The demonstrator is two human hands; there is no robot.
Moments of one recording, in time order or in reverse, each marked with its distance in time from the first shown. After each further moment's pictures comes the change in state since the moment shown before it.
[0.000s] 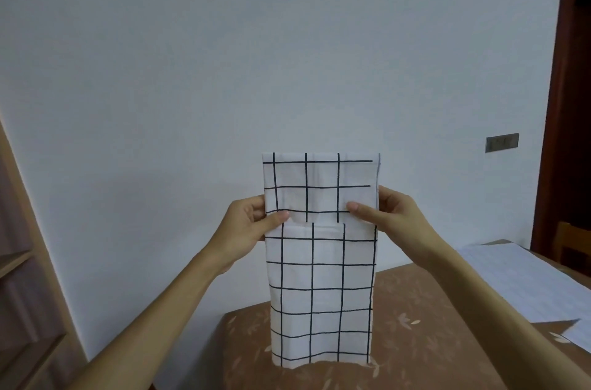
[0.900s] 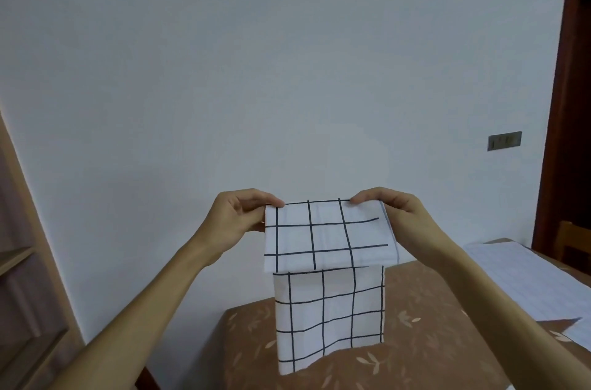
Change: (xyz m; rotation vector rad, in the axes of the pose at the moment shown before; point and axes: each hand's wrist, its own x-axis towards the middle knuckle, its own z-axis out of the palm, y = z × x) left_hand -0.004 0.010 -0.017 0.015 -0.026 0.089; right_hand -0.003 0.002 -0.008 -0.018 -0.043 -0.013
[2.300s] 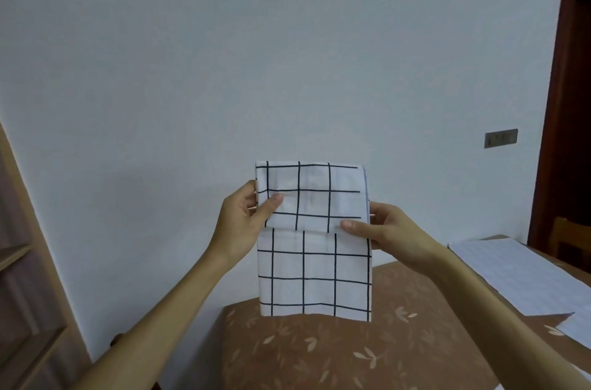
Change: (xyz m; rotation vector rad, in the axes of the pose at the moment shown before) left_hand -0.002 -0.013 0.026 0.048 0.197 0.122; right_hand -0.010 0.006 0.009 0.010 -0.170 0.154
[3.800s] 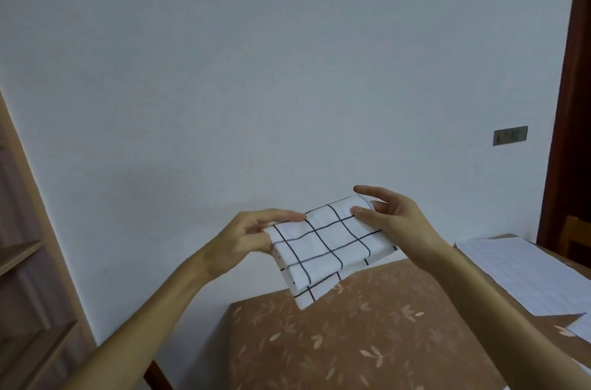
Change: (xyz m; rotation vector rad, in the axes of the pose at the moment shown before) left_hand -0.014 -0.001 -0.032 0.003 -0.561 -0.139; right_hand 0.005 -0.002 0.006 0.005 0.214 -0.009
